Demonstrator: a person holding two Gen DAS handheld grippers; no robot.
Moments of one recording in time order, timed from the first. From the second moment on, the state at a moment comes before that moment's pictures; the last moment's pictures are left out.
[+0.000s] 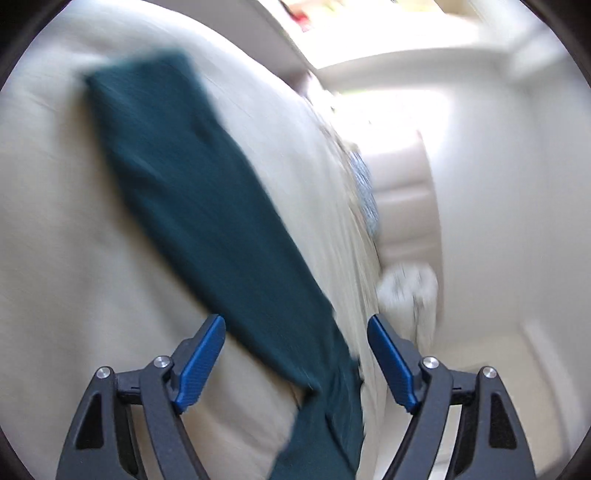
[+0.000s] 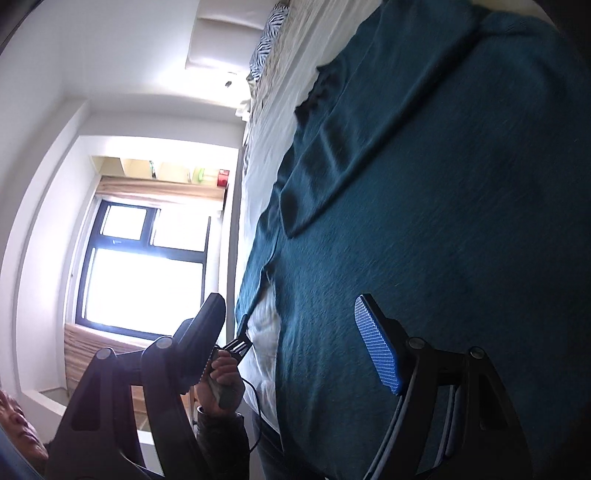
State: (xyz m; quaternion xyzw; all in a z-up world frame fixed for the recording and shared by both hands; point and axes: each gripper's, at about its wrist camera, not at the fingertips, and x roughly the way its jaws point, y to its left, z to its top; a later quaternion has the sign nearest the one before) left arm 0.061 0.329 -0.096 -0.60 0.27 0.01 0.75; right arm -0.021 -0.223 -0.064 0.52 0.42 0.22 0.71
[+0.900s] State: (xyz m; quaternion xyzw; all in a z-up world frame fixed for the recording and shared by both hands) left arm 0.185 0.129 0.023 -0.20 0.31 -0.11 0.92; right arm -0.022 -0.247 -0.062 0.50 0.41 0.19 0.74
